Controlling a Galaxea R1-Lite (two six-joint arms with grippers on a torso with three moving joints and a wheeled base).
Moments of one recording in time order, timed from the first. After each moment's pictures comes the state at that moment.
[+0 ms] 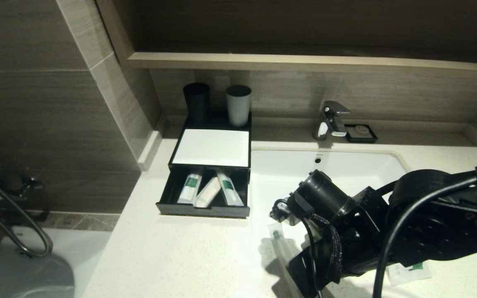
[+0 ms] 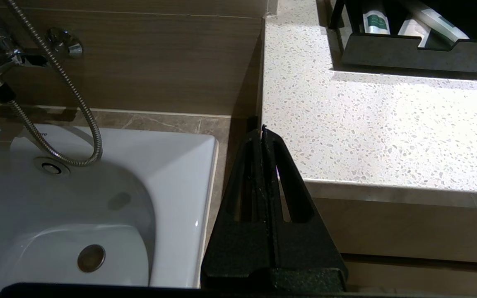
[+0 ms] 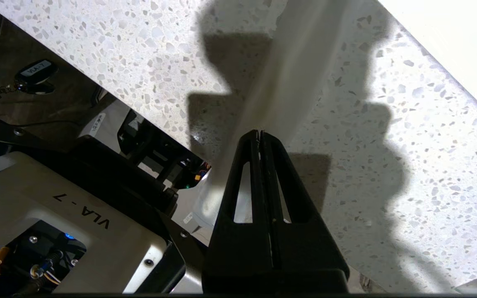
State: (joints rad) left arm -0.01 0.00 0.00 0.00 0.01 0.00; right arm 0.86 1.82 -1.16 0.45 -0.10 0.19
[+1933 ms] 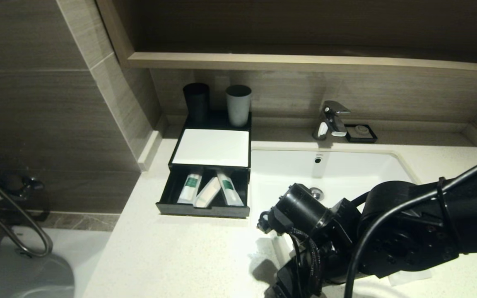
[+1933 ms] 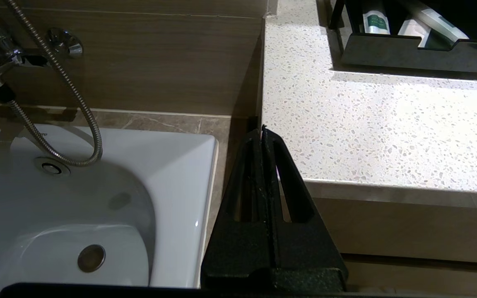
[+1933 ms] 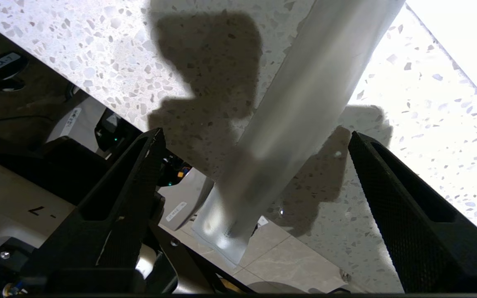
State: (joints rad) left arm -0.01 0.00 0.00 0.00 0.01 0.00; right arm 0.91 1.89 -1.18 0.45 -0.18 0.19
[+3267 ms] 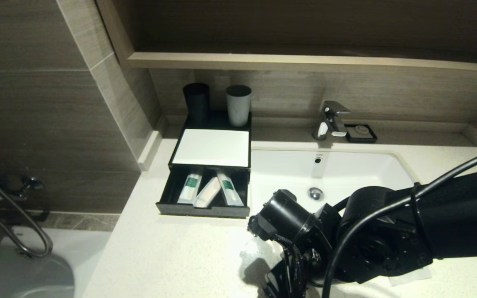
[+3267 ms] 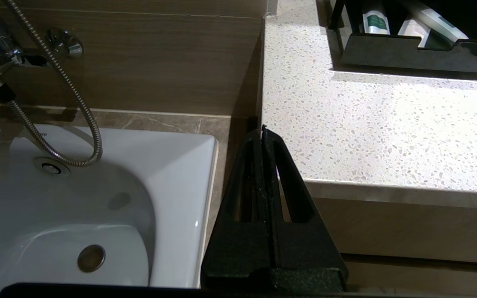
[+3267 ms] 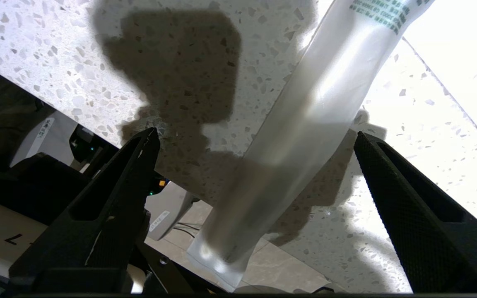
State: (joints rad) left arm -0.01 0.00 0.00 0.00 0.01 0.00; right arm 0.94 1.94 -1.22 0.45 -0.27 0.20
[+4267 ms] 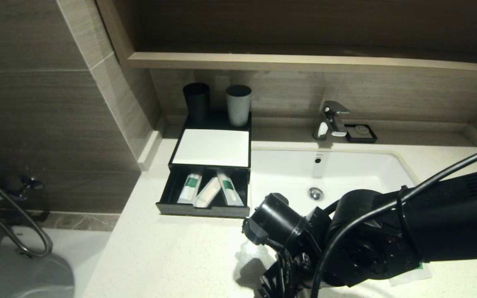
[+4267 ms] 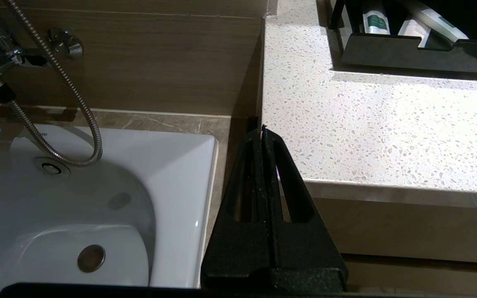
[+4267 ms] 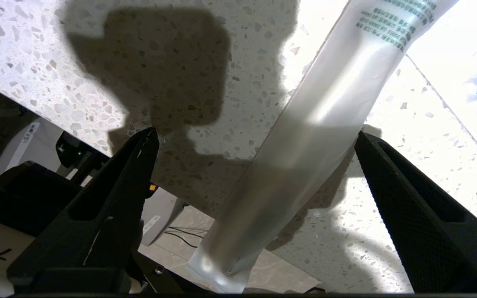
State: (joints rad) left arm -0.01 0.00 0.00 0.00 0.01 0.00; right arm 0.96 1.97 -1.25 0.45 -0.32 0.20
